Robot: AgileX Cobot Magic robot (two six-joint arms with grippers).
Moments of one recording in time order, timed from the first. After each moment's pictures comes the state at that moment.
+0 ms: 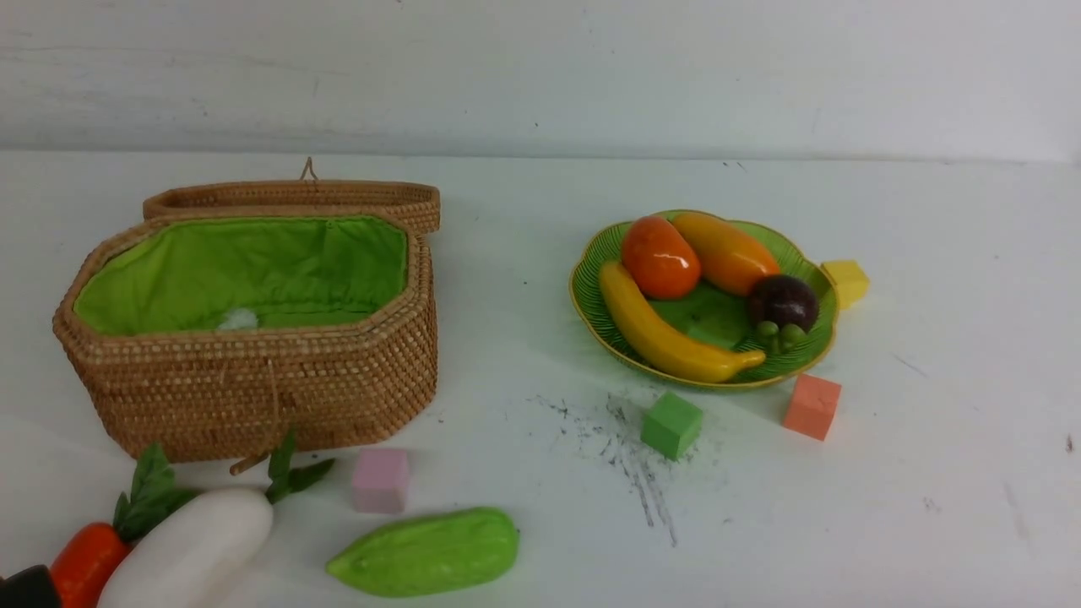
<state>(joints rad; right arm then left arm) 0.11 -0.02 0.02 -0.25 0.38 0.32 -0.06 0.14 -0.32 -0.33 0.57 -0.08</state>
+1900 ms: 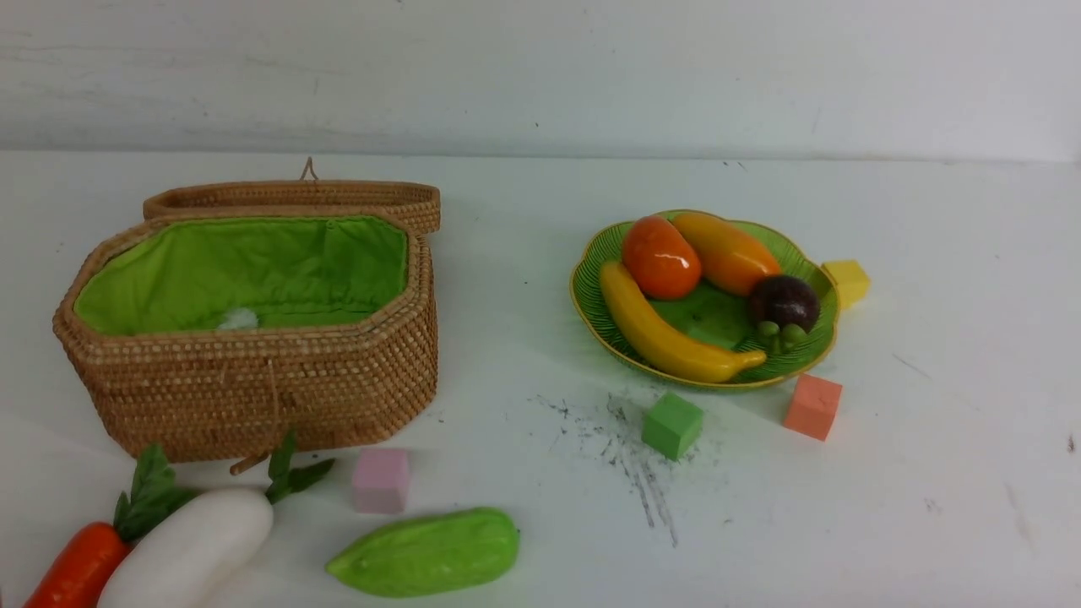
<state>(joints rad) 0.00 -0.02 0.02 0.03 0.38 -0.02 -0.06 0.14 -0.32 -0.08 0.57 0.15</state>
